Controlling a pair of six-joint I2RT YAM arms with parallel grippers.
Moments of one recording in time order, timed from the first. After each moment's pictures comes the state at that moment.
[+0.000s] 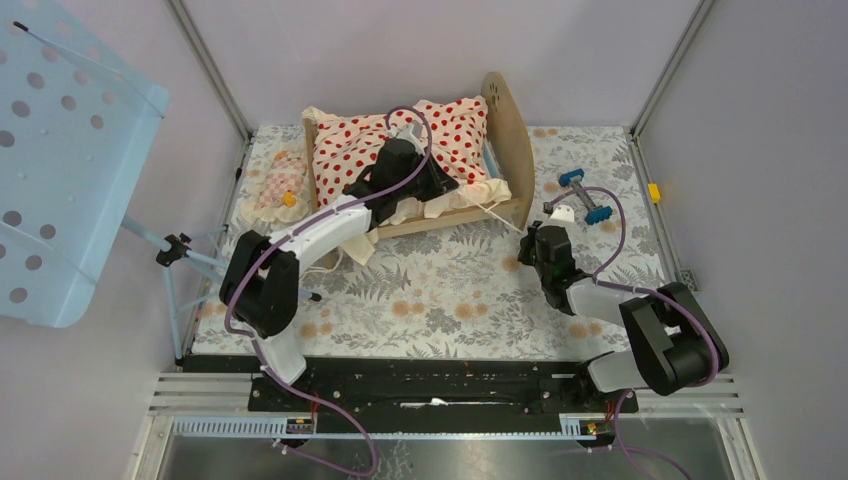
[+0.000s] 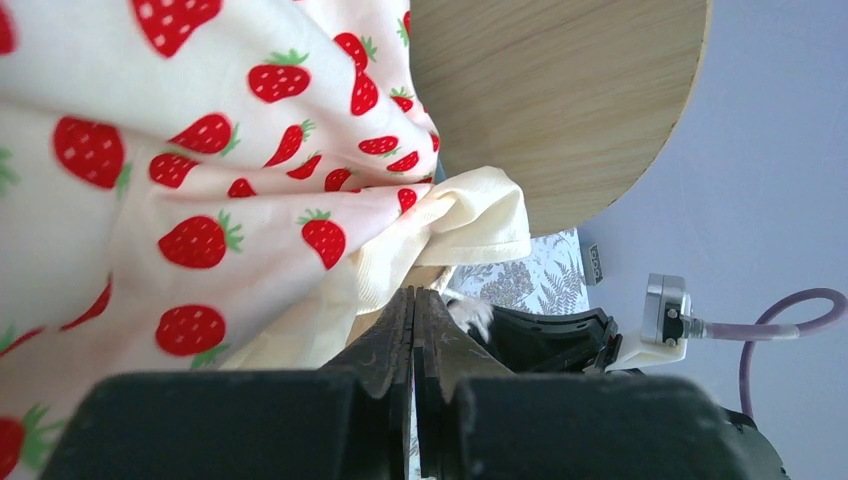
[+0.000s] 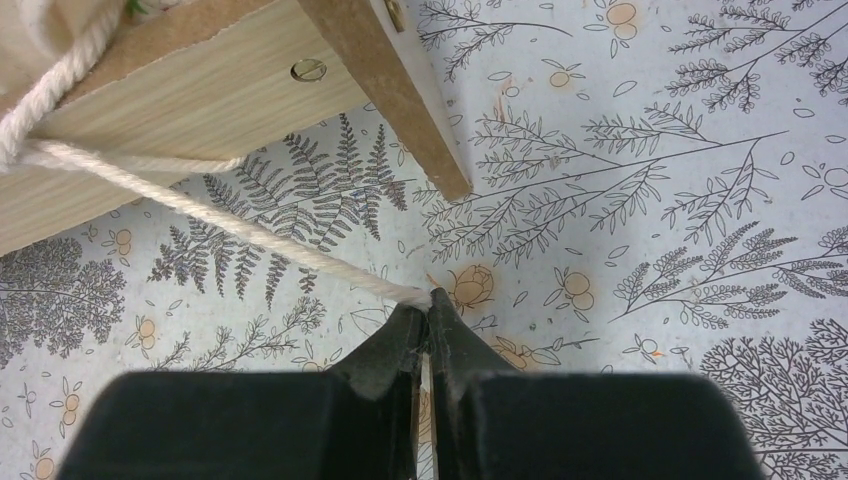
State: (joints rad) left arm -0.58 1.77 1.36 0.01 0.18 -0.82; right arm 0.38 1.40 0.41 0.51 0.27 0.43
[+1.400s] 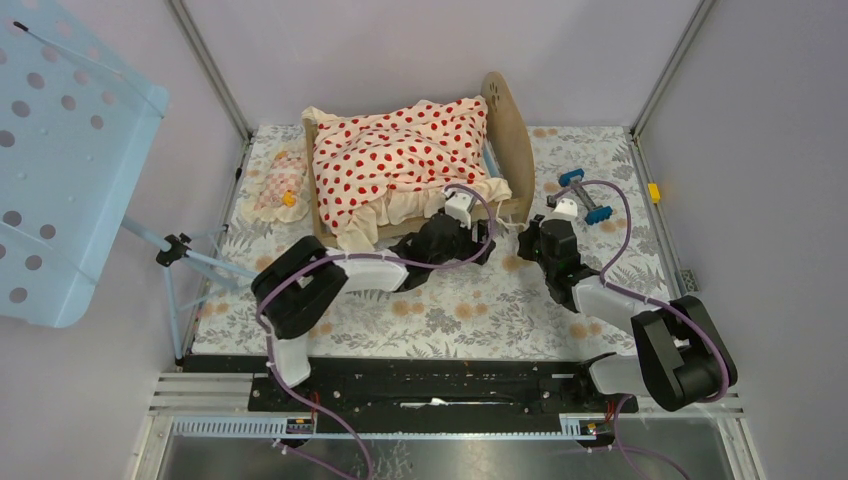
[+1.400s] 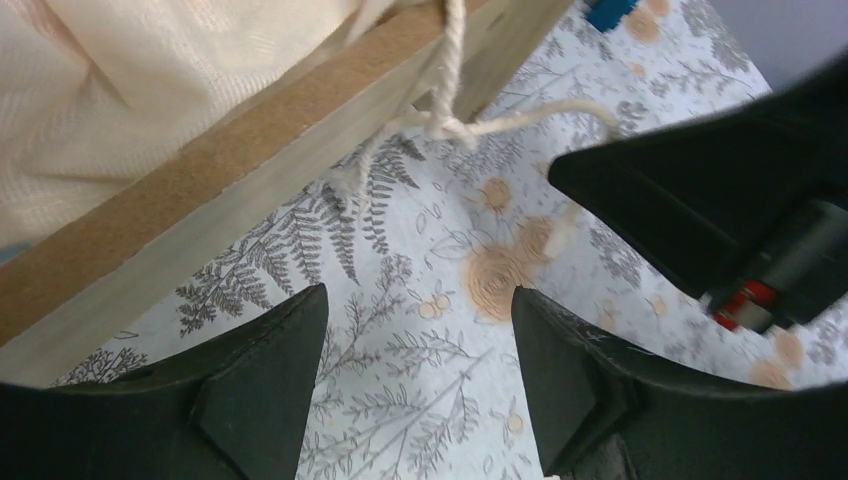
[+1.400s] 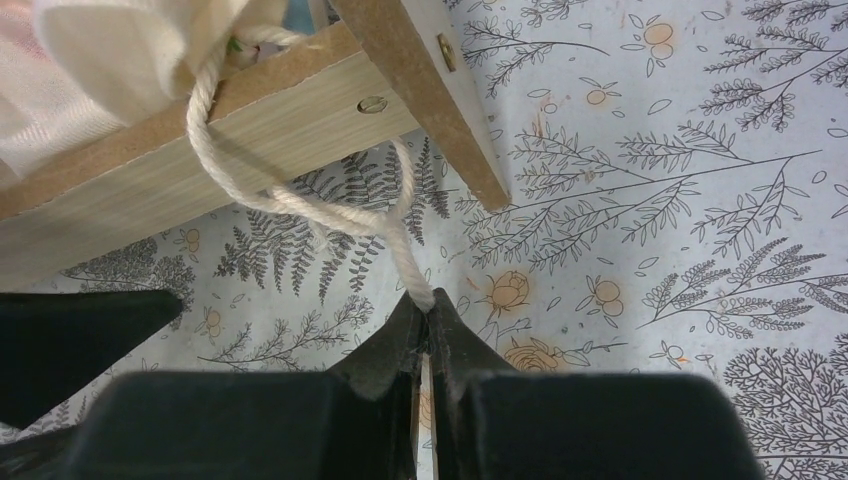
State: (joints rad) left arm -0.88 1.83 1.00 0.46 -0.07 -0.41; right arm 0.35 1.32 0.46 0.40 0.19 0.45
